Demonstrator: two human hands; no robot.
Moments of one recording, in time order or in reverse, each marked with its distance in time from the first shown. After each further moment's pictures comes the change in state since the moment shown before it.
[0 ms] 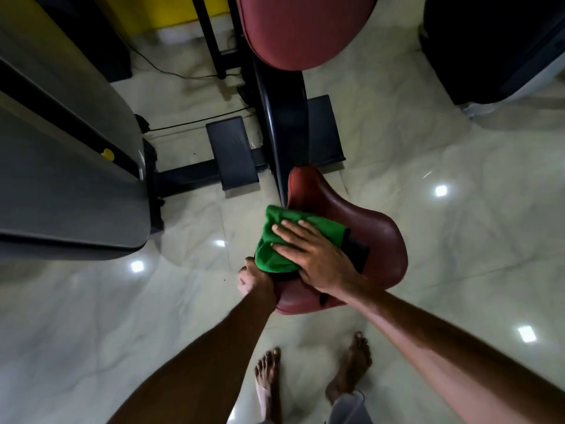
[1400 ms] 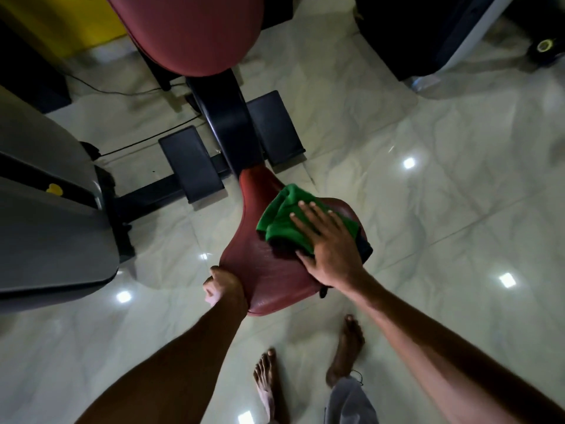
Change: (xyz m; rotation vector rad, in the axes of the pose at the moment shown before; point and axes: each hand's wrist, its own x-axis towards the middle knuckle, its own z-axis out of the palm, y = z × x) left_hand 0.007 -0.002 0.005 0.062 0.125 0.024; right_hand -0.076 0.037 -0.014 -0.112 0.074 0.458
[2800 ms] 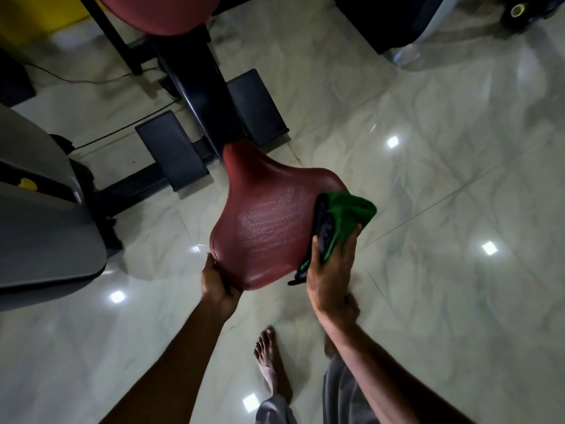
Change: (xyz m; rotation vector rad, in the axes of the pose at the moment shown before) left_hand 0.018 -0.033 -0.041 -0.299 -0.717 -0.119; right_hand -0.073 -0.089 0.023 0.591 0.530 0.961
